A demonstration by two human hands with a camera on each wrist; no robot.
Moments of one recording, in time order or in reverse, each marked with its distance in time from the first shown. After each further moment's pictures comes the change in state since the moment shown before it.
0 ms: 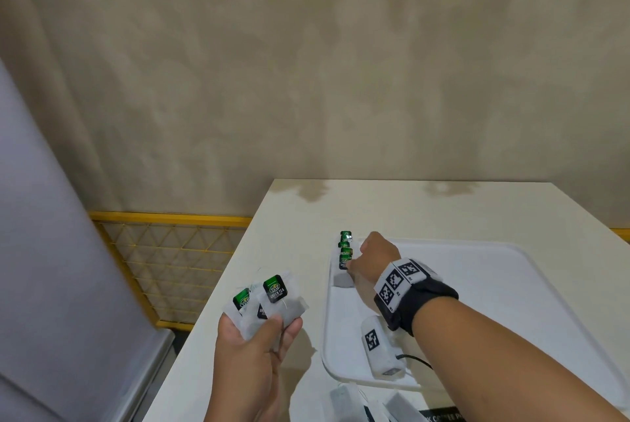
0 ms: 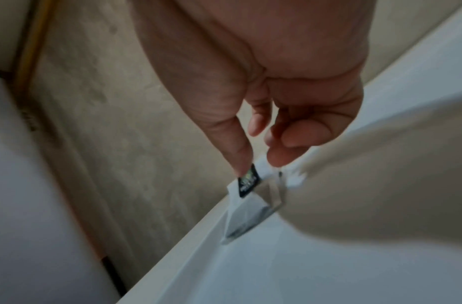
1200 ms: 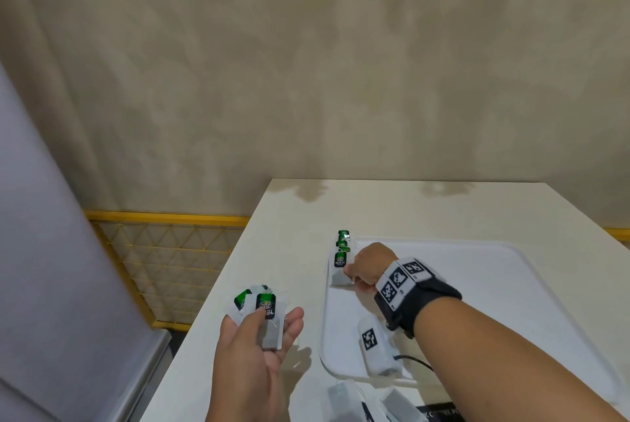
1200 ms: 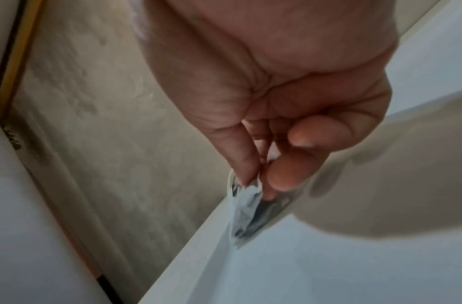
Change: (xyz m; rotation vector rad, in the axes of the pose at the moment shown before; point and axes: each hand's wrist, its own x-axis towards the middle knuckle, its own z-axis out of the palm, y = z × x) left_hand -0.008 0.007 0.008 -0.096 0.118 -0.150; right_hand -0.004 -0.003 0.001 -0.197 -0.188 0.068
